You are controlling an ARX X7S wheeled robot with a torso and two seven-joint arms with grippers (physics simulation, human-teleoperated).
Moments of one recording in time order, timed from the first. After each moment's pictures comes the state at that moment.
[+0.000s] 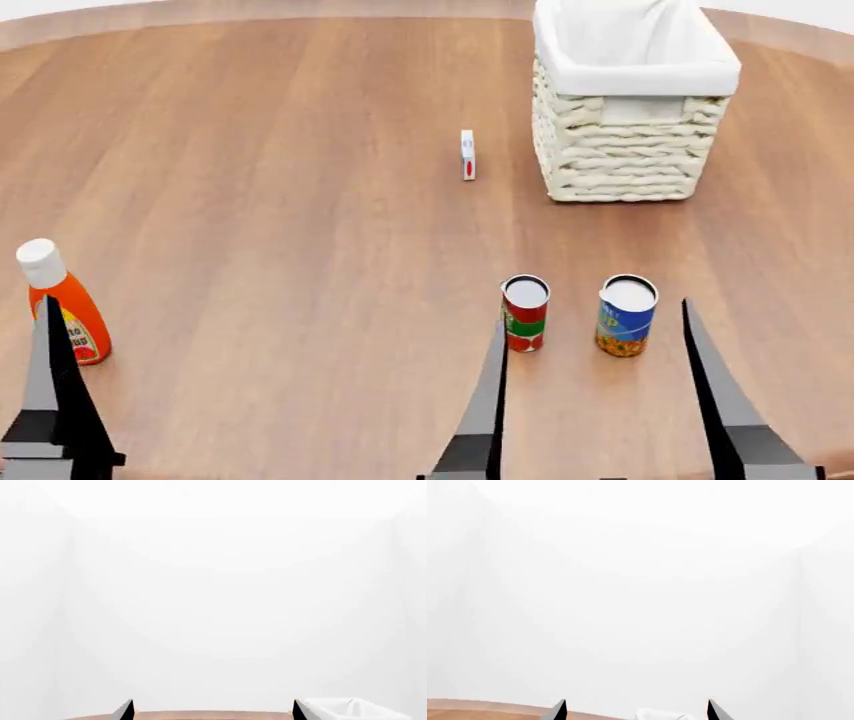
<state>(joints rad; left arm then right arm) 0.03 -0.13 0.02 0.67 -0.10 -0.10 -0.12 -0.02 0.14 -0.13 -0.73 -0.10 0.16 0.12</state>
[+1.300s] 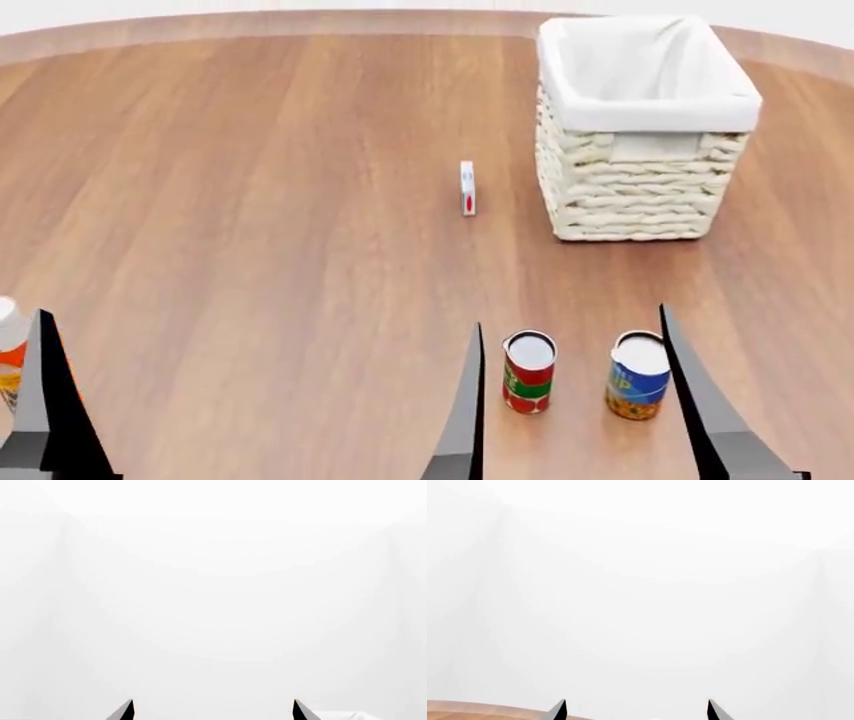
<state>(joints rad) 0.07 -0.18 0.07 0.69 -0.15 -0.04 -0.18 -0.04 0.21 -0.17 -0.77 -0.06 0.17 0.15</state>
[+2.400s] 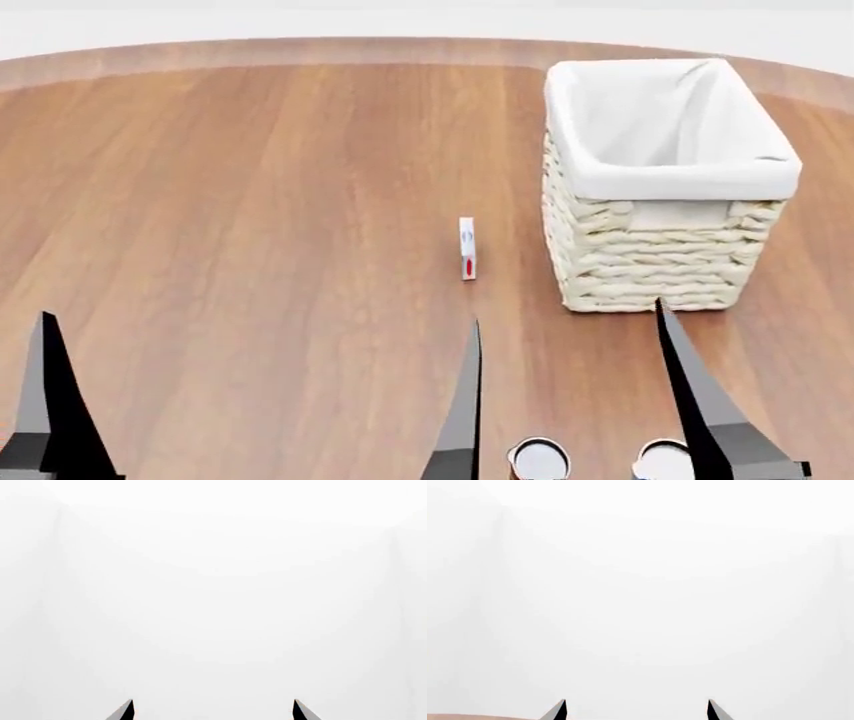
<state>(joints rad) 0.07 -0.21 0.09 0.66 -0.18 0.00 -0.21 -0.02 0.24 -0.18 -0.77 0.02 0.17 0.17</state>
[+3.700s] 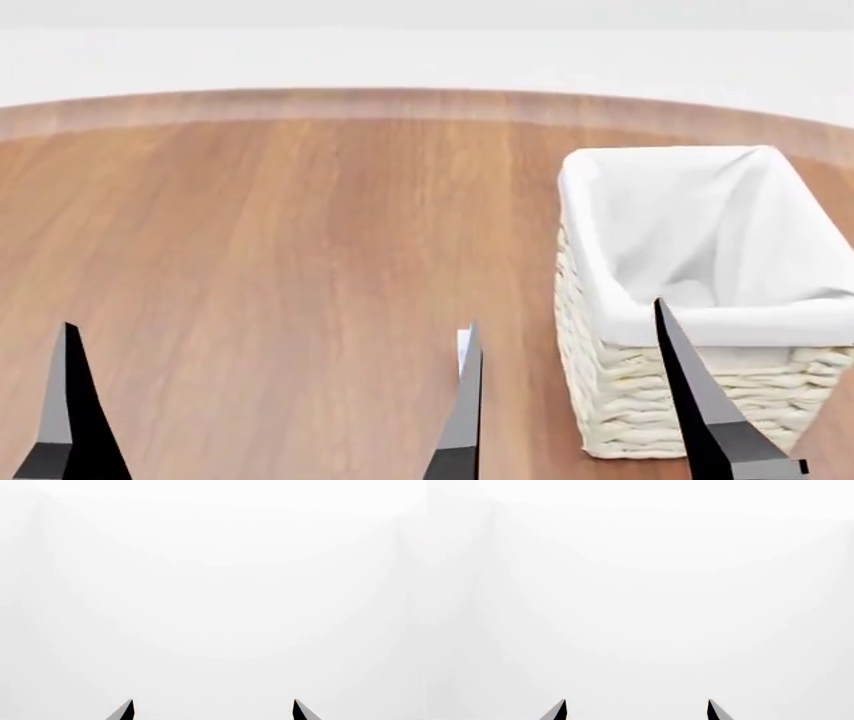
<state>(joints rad) 0.07 -0.25 0.14 0.61 -0.18 0.05 -0.24 -0.01 0.27 -0.19 -0.75 0.06 0.15 0.20</state>
